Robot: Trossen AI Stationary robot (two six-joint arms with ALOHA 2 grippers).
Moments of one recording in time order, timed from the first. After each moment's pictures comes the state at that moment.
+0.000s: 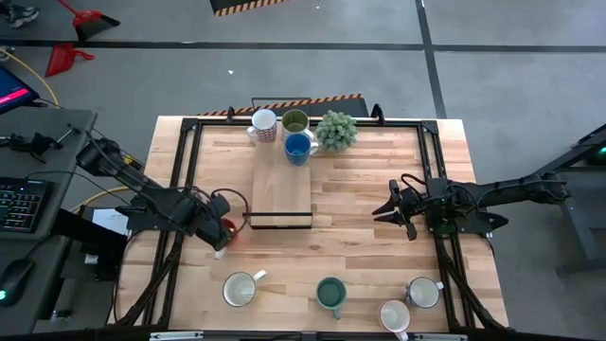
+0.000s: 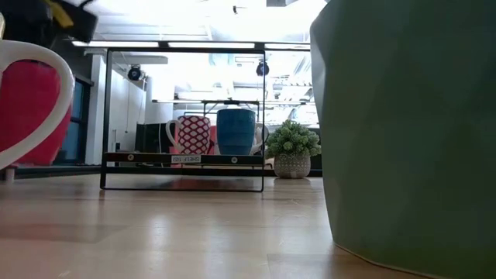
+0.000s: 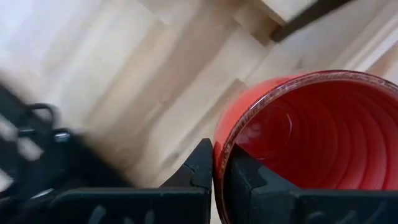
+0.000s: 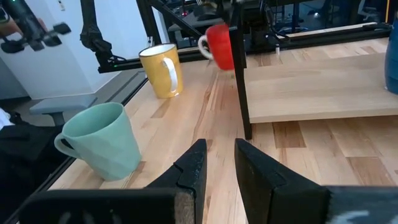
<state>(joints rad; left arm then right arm) -0.52 1.21 0.92 -1.27 -0.25 -1.22 0.07 0.41 0.08 0.15 -0.18 0.15</state>
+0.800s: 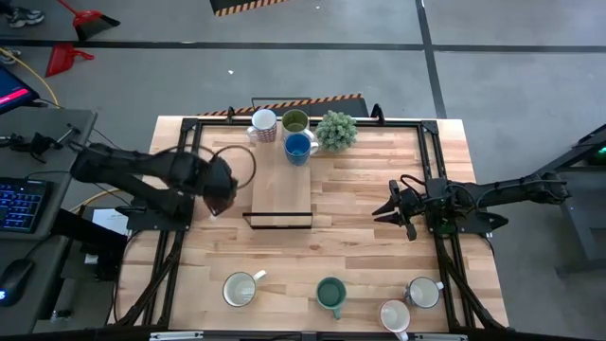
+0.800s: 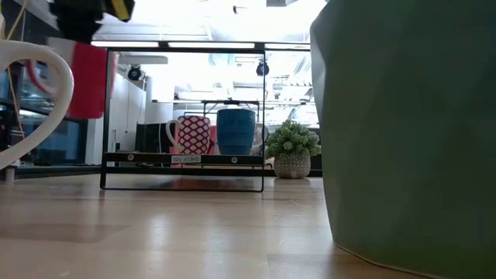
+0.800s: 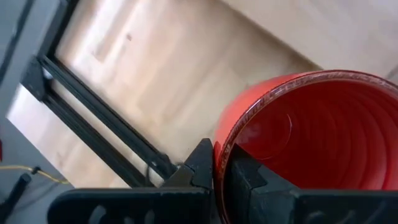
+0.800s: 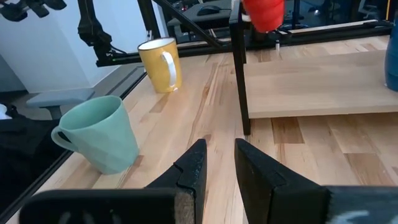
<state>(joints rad) -0.12 1.21 1.19 -1.56 -0.38 -0.74 0.07 0.41 0.08 0.13 -0.18 0.13</state>
